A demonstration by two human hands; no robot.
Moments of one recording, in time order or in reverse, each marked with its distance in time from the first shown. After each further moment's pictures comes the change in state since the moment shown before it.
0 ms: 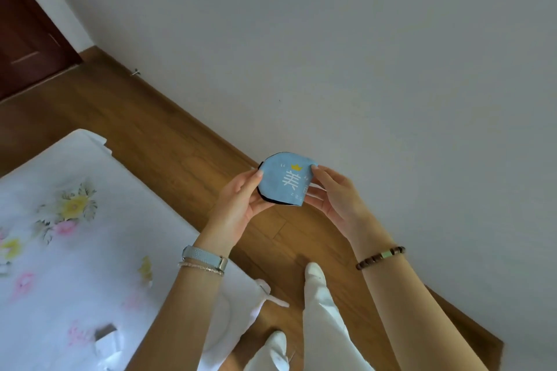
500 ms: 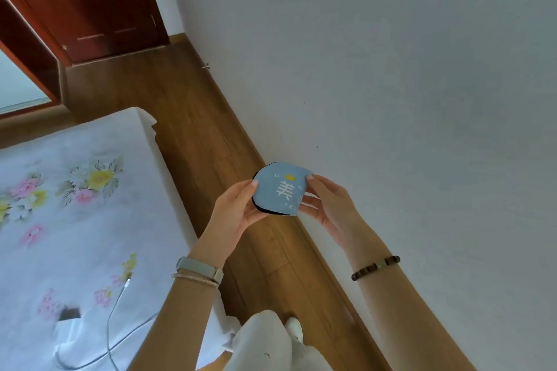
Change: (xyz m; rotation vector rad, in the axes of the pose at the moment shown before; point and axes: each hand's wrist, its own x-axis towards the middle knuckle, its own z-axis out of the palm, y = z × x) left_hand 0.120 0.036 0.019 -0.184 0.356 0.133; right_hand 0.172 -0.091 0.029 -0.238 -0.296 0.109
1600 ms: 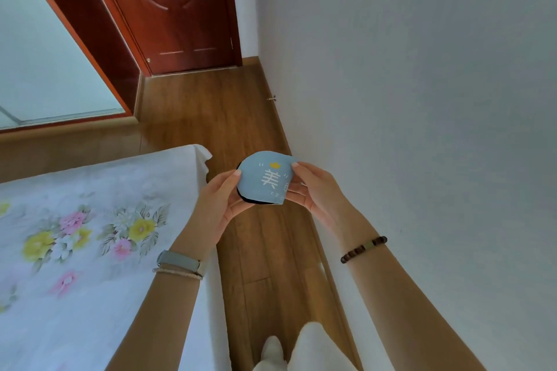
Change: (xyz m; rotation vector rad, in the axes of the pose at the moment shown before) left_hand 0.255 0.247 -0.108 0.016 0.323 0.217; right_hand 0.346 -0.128 0.236 -0.195 -0.349 0.036
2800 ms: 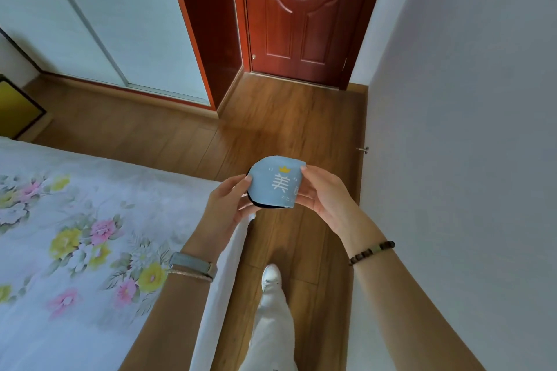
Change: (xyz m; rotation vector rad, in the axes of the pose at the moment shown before) left_hand 0.351 0.131 -0.091 -0.167 0.438 0.084; right_hand 0.427 -0.130 0.154 -0.181 -0.383 0.232
